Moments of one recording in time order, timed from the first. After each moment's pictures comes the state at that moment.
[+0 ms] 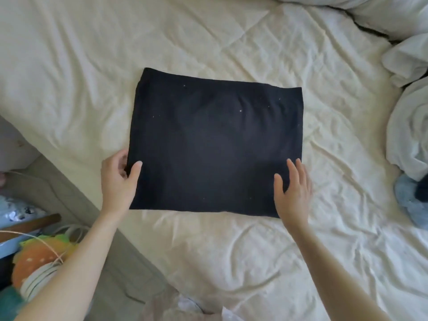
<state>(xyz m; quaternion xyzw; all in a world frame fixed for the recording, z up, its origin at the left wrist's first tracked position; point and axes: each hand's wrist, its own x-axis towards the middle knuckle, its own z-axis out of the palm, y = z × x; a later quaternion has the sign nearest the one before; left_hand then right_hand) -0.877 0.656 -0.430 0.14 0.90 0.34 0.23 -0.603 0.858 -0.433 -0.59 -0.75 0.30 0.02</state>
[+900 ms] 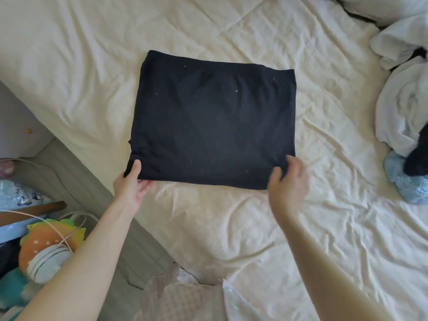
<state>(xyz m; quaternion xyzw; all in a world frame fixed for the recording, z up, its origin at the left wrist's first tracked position) -0.823 0.620 -0.424 -0.29 0.68 0.56 0.38 -0.586 0.817 -0.411 -0.64 -0.72 0.24 0.07</state>
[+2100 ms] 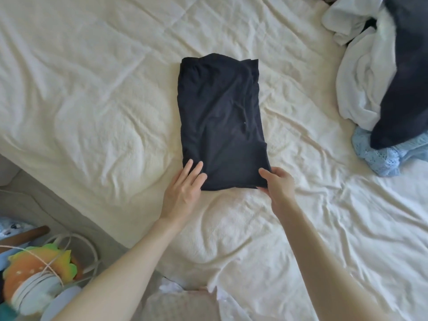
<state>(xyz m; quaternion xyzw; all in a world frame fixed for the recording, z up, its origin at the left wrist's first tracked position) -0.687 0.715 -0.429 0.57 0.80 0.12 0.17 -0.527 0.860 -0.424 -0.73 -0.34 0.59 0.10</state>
